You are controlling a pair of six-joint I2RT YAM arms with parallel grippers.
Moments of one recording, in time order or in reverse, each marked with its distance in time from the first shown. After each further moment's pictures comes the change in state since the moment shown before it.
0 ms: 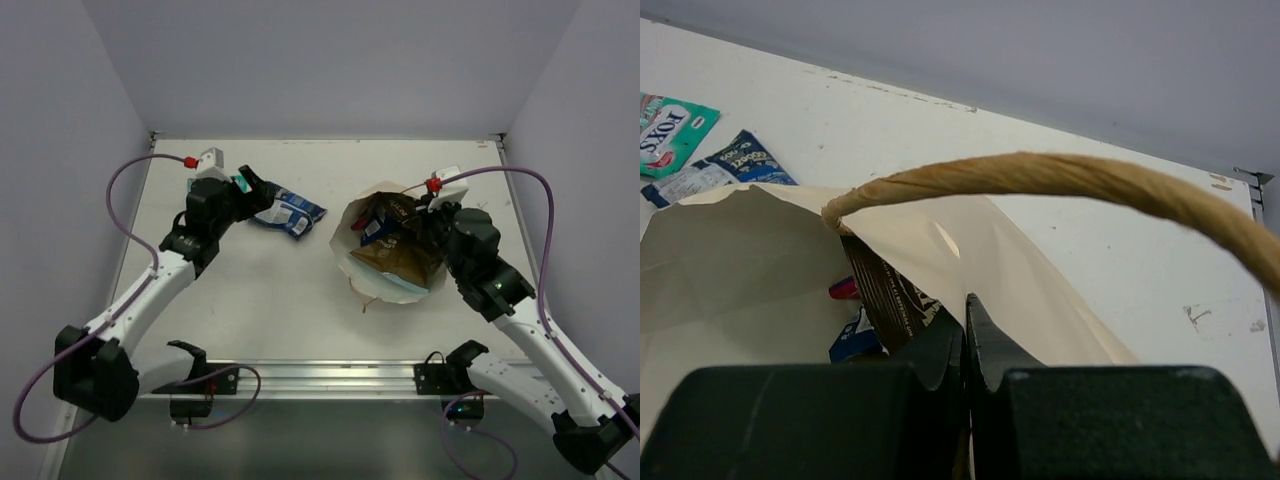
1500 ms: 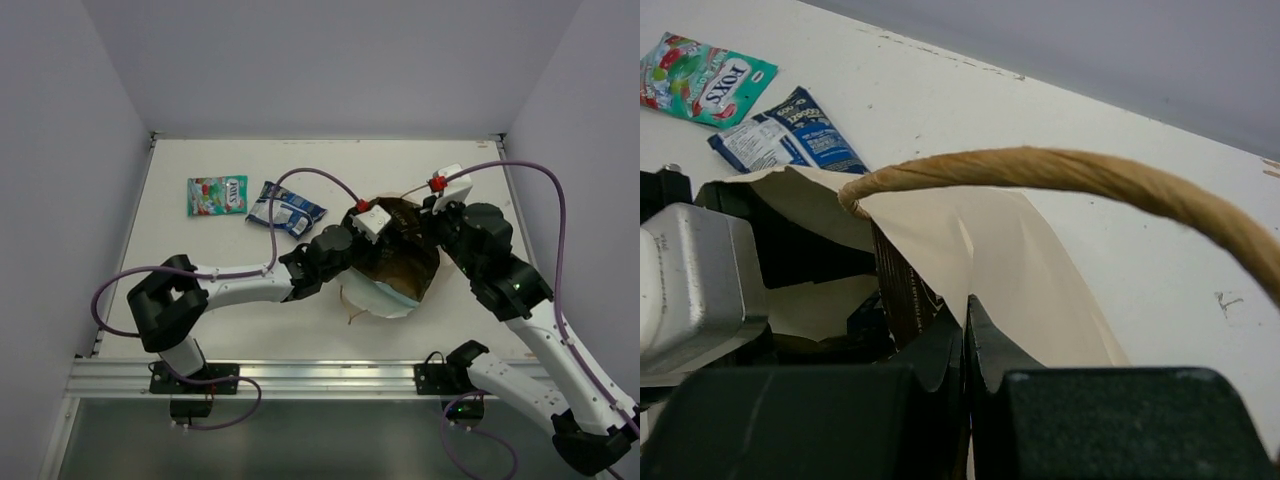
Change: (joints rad) left arm -0.721 0.457 0.174 0.482 -0.206 0.675; right arm -0.007 -0.011 0.126 -0.220 -0.119 0.025
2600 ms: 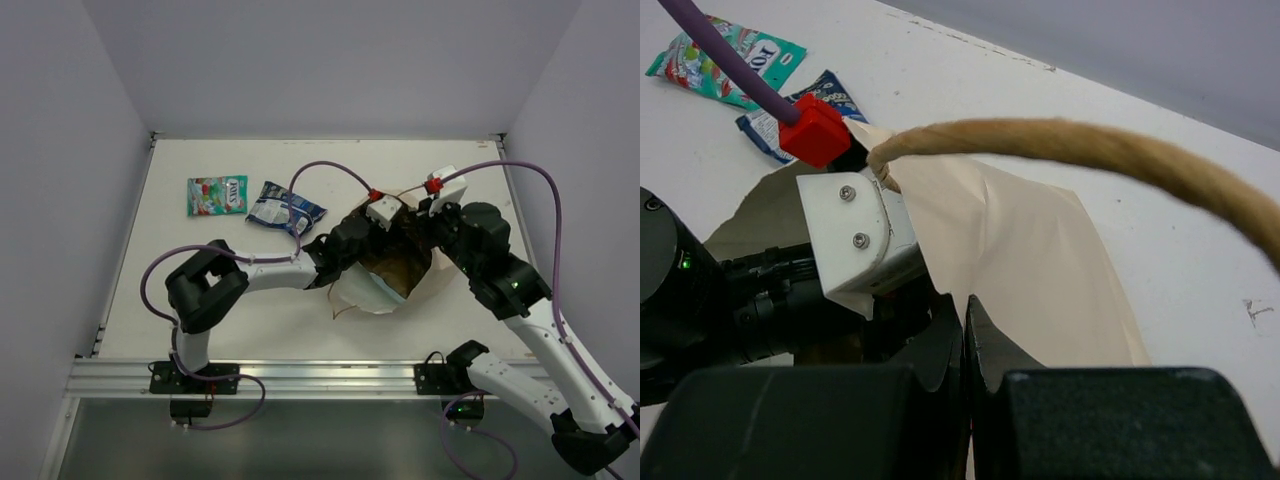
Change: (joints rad) left arm 0.039 0.234 0.158 0.082 0.013 -0.058; right arm -0.007 0.010 0.004 -0.019 -0.080 0.005
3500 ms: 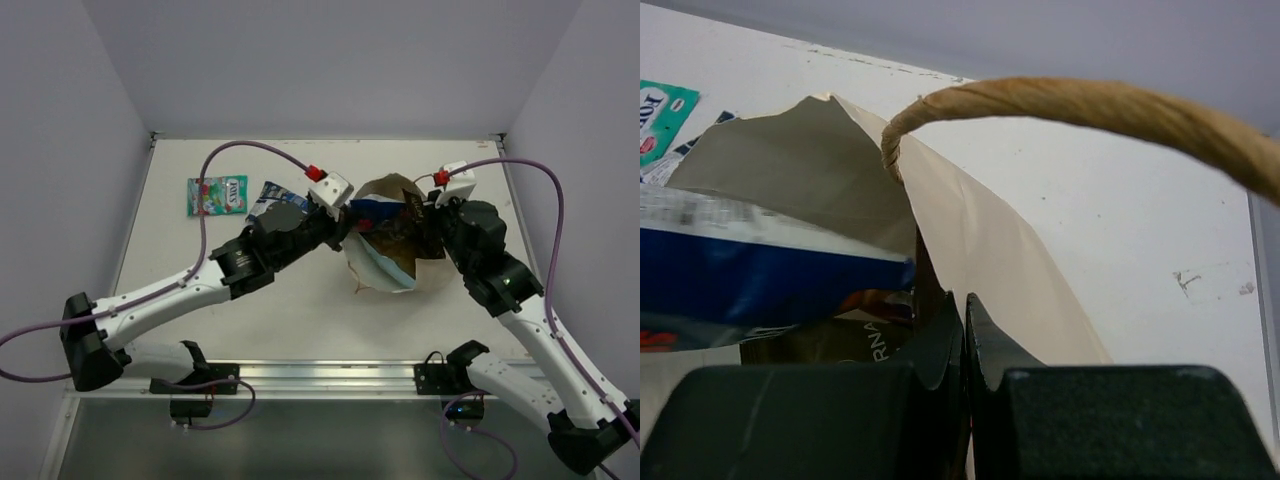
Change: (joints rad) left arm -0.003 -0.590 -0.055 -0.461 0.096 -0.058; right arm -0.034 0.018 -0.049 0.100 0.171 0.008
